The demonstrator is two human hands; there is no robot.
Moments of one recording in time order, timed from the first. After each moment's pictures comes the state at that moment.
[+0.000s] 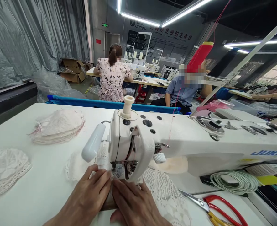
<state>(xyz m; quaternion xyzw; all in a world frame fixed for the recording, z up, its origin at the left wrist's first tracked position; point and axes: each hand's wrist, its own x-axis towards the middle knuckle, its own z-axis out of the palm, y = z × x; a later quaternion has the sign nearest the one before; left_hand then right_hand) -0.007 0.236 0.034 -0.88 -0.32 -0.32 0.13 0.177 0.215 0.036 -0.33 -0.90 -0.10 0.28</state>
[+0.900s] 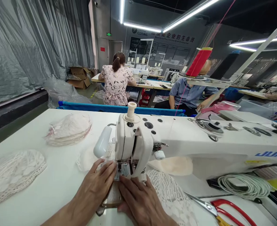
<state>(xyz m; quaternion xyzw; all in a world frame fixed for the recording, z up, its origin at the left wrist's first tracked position) -0.015 0.242 0.029 -0.89 -0.37 -0.23 0.11 0.175 0.219 0.041 -0.35 -0.89 -0.10 0.28</state>
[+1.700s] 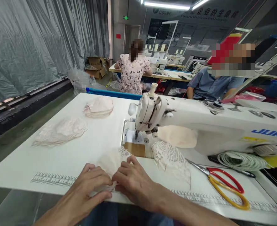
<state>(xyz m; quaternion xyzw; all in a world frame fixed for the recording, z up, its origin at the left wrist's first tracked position) -0.078 0.084 0.082 -0.81 -0.48 -0.23 -0.25 0.122 0.153 0.093 -0.21 -0.95 0.19 0.12</state>
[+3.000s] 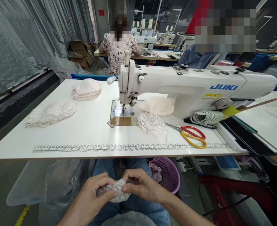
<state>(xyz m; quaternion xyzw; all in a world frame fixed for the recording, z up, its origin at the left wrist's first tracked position) -0.013 -0.002 0.062 -0.62 -0.59 -0.15 -0.49 0.183 0.037 0.017 -0.29 -0.54 0.76 0.23</state>
